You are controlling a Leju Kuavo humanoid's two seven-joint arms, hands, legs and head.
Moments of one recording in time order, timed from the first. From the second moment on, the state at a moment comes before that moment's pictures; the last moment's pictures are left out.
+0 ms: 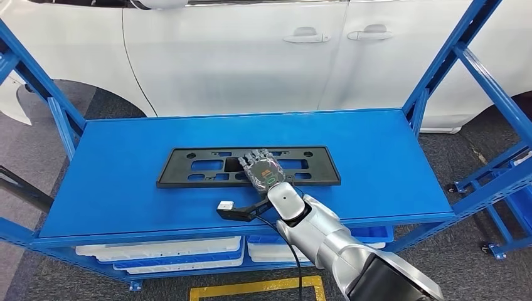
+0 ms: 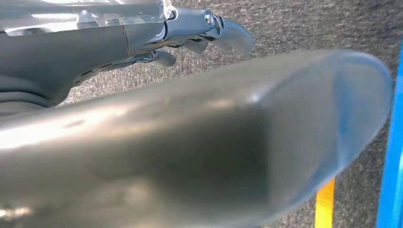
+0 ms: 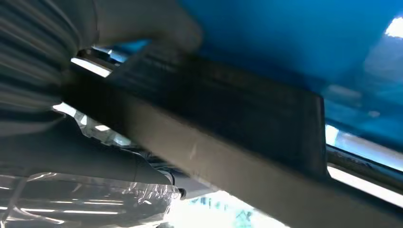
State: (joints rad) left arm -0.04 -0.02 0.34 -0.20 -0.21 0.18 -0.20; right arm -0.83 0.26 0.91 -0.40 1.39 -0.41 0.09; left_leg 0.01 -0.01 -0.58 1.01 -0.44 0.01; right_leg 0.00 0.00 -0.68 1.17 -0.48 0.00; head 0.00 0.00
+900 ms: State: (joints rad) left arm -0.04 -0.02 0.41 -0.20 -0.22 0.24 -0.33; right arm -0.75 0.24 0.56 -0.81 0.77 -0.37 -0.35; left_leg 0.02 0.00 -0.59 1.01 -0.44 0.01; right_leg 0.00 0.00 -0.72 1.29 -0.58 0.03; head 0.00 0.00
